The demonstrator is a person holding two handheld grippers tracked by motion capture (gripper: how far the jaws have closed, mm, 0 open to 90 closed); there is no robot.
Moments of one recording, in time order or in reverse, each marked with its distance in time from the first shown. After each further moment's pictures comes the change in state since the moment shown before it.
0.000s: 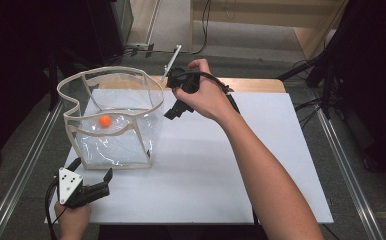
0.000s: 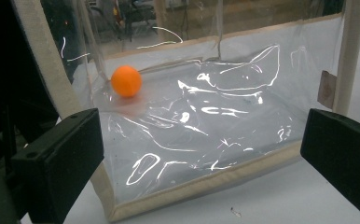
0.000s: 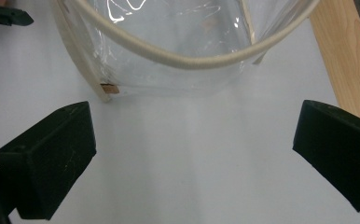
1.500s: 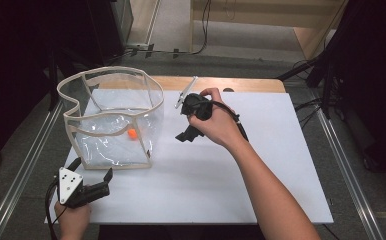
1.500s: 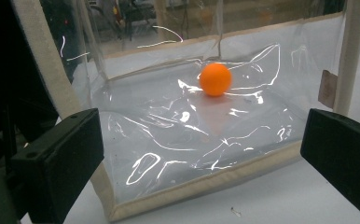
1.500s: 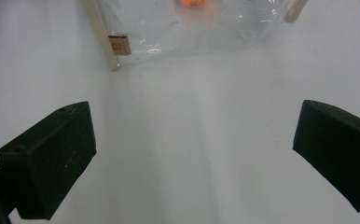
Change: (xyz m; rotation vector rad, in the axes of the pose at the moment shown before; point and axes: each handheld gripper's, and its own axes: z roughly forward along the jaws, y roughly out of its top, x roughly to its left) left arm 0.000 0.000 0.000 0.006 0.000 0.001; right arm 0.024 -0.062 0.037 -0.047 0.017 0.032
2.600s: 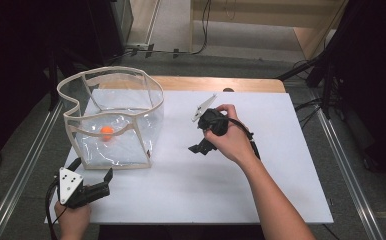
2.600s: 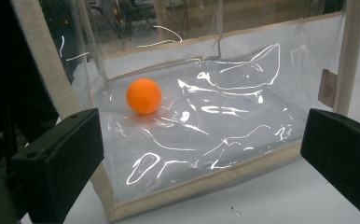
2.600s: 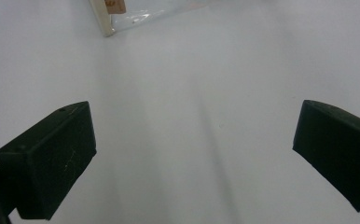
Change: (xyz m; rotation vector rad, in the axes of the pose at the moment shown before) left arm 0.000 0.000 0.000 0.004 0.002 0.006; right arm 0.010 -0.058 0.008 -0.047 -0.027 0.069
